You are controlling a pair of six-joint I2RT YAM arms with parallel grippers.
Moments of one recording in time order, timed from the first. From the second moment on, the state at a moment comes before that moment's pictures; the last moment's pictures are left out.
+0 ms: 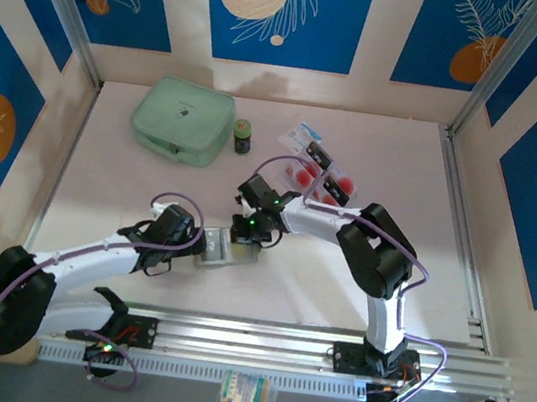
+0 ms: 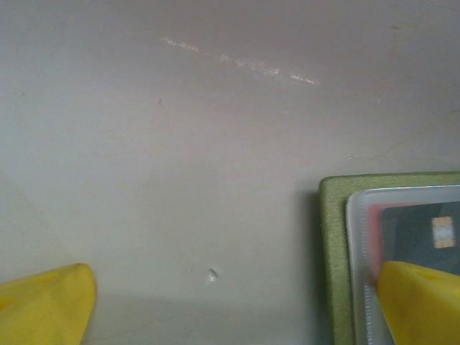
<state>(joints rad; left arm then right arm) -0.58 1.15 0.41 -0.31 -0.23 -0.78 0.83 1.97 1.25 -0.42 -0.33 0.61</state>
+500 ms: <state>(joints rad) -0.58 1.18 0.43 -0.31 -0.23 -0.78 0.81 1.89 1.12 -0.35 -0.31 0.64</state>
